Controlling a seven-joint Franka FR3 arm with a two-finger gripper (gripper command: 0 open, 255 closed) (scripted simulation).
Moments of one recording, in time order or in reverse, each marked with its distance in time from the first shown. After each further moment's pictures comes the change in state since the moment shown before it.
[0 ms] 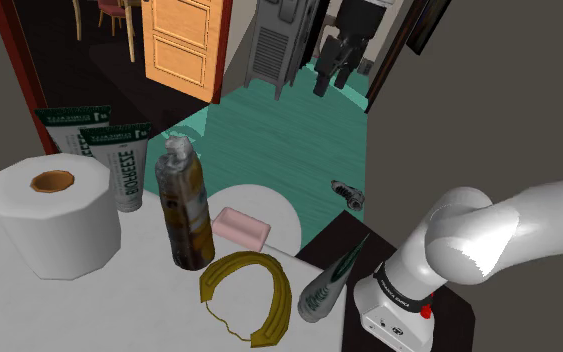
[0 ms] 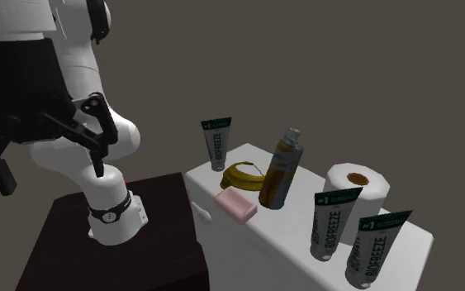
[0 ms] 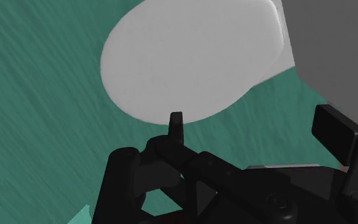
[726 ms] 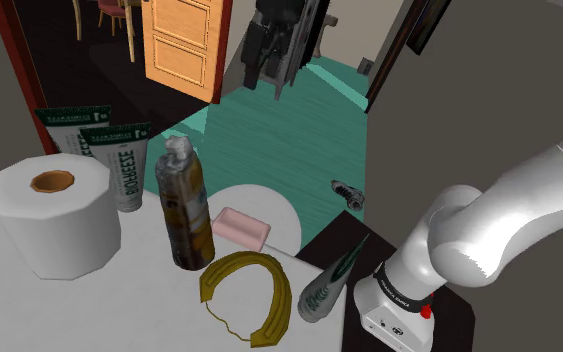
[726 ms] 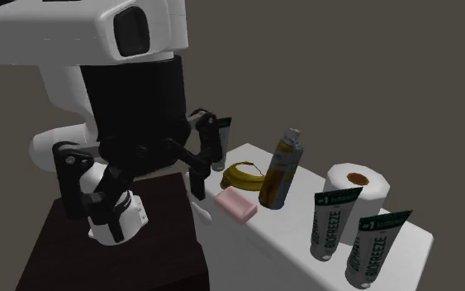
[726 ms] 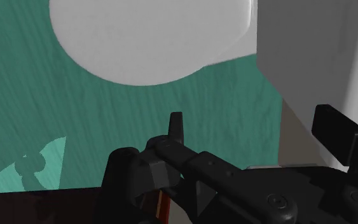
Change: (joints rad) arm 0.092 0.321 0.114 0.241 0.016 0.104 -0.059
